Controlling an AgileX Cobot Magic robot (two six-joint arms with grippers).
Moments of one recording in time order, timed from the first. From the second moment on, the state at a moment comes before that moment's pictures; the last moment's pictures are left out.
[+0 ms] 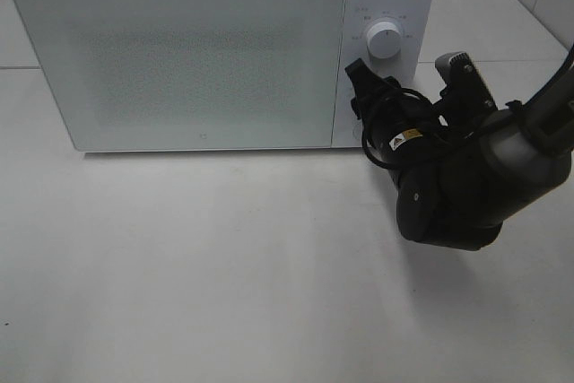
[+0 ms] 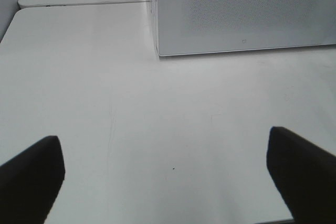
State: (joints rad) left arm 0.07 0.00 -0.50 -0.20 1.03 0.17; right arm 0.61 2.07 -0.75 0.65 -1.21 0.71
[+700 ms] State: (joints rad) left arm 0.07 0.00 -0.50 -0.20 1.03 0.17; right arm 0.61 2.07 -0.76 0.68 -1.20 1.15
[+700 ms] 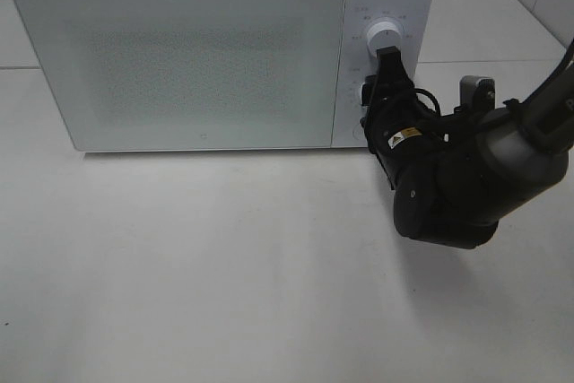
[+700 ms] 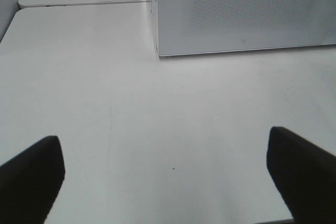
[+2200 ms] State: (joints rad) left arm 0.07 0.00 -0.50 -0.20 1.03 0.17; right arm 0.61 2.07 -0.76 0.69 -1.19 1.44
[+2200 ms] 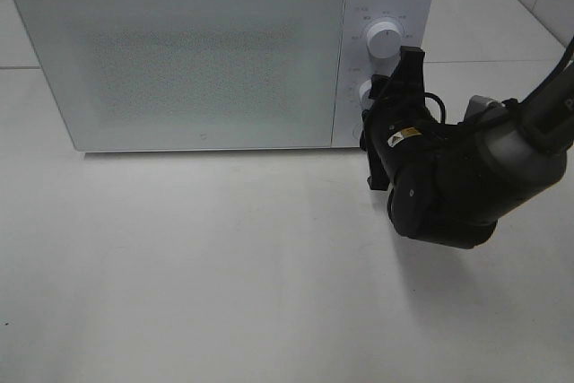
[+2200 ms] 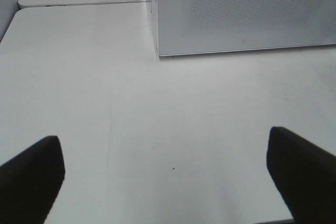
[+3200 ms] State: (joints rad) left arm 0.07 0.00 -0.50 -0.20 1.03 0.17; right arm 0.61 1.97 -0.58 0.52 -1.21 1.34
